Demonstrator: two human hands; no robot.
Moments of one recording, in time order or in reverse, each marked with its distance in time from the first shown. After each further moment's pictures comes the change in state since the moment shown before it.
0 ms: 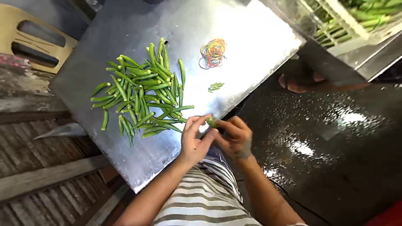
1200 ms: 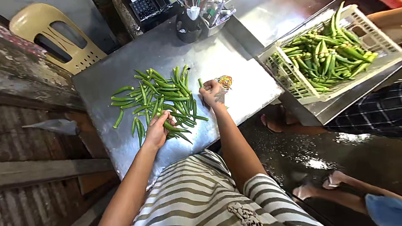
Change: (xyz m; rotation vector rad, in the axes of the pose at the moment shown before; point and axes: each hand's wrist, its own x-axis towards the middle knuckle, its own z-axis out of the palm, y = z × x) left_hand 0.047 0.002 -0.153 -0.674 0.259 -0.567; right_hand 0.205 -0.028 0.100 -0.178 -0.238 0.355
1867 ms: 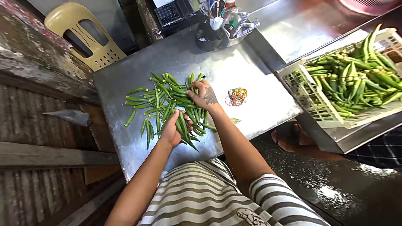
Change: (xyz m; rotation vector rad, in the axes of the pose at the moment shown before) left_hand 0.024 -0.004 0.013 -0.301 -0.086 -0.091; right_hand 0.028 -0.070 0.049 -0.145 -0.263 -0.445
